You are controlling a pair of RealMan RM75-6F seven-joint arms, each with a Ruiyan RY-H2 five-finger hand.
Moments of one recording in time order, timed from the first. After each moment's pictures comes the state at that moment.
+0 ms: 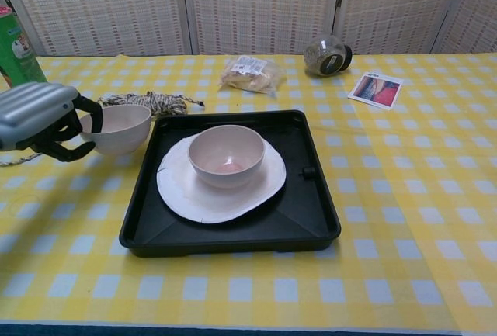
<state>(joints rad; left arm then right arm) -0.53 -1.60 -0.11 -1.25 1.38 1.21 0.27 0.19 -1.14 -0.01 -1.63 -1.58 1.32 0.08</state>
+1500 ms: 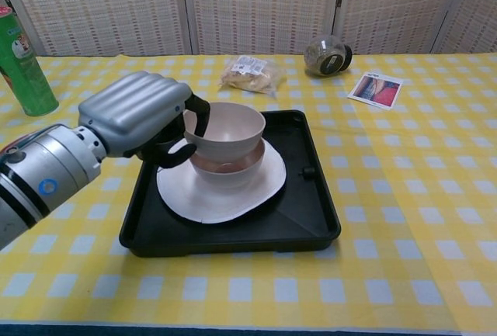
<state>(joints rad) -0.63 -1.77 -0.16 -1.45 1.42 1.18 0.63 0.11 -1.04 -0.04 -1.65 -1.63 1.47 0.22</state>
